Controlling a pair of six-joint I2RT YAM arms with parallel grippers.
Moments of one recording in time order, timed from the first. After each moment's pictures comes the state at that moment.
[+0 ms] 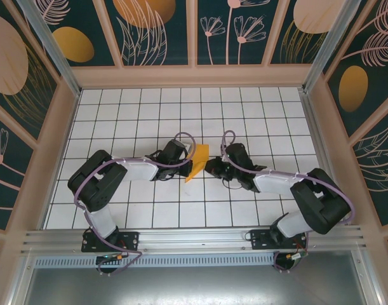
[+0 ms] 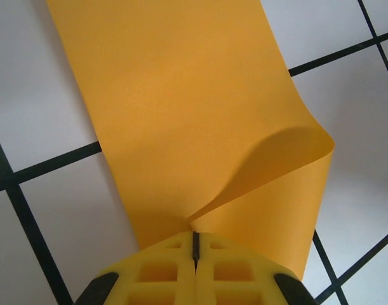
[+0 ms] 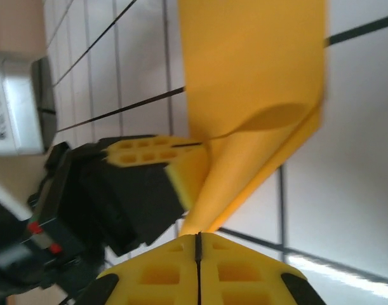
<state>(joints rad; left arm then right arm) -0.71 1.79 0.82 0.09 0.14 -0.45 0.67 1.45 0.53 0.30 -0.35 1.02</state>
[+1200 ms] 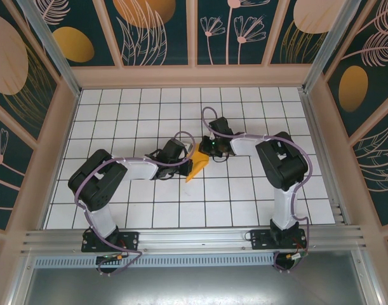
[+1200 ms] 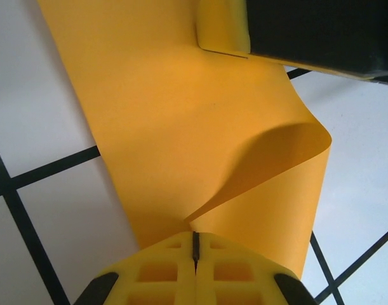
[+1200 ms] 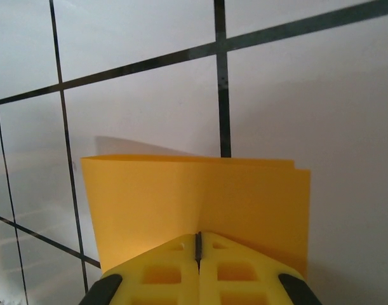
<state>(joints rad) -0.70 1.79 0.83 0.08 0.16 -0.45 0.55 1.97 1.12 -0.11 -0.30 0.73</state>
